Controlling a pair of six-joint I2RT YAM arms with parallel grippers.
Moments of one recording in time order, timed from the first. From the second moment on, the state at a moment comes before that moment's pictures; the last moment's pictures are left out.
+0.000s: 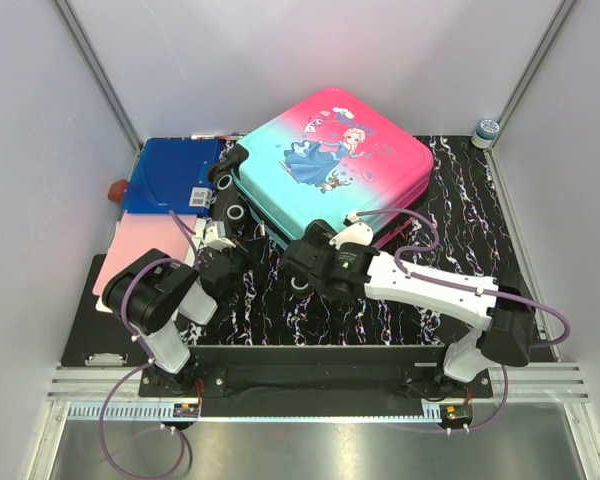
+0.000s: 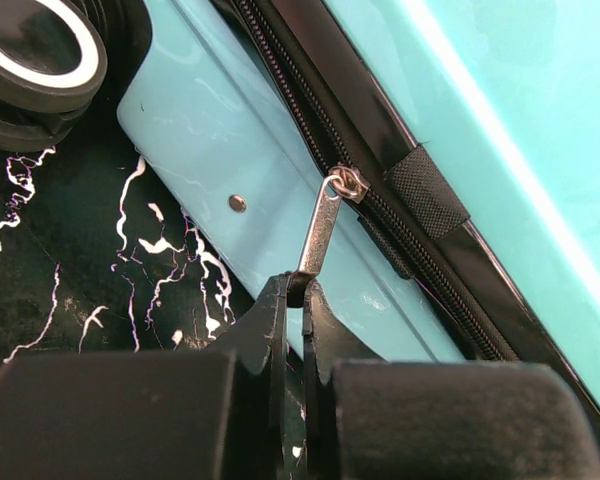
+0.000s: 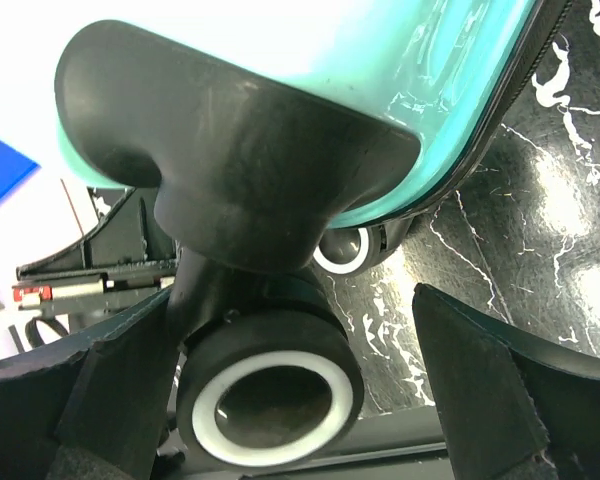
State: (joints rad) left arm -0.49 1.71 0.23 1.38 -0.18 -0.77; right arm 1.17 1.55 1.36 -0.92 0.73 1.64
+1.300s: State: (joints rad) left arm -0.38 1.74 0.18 1.31 -0.18 -0.79; right arm 1.17 1.45 1.25 -1.20 0.86 1.94
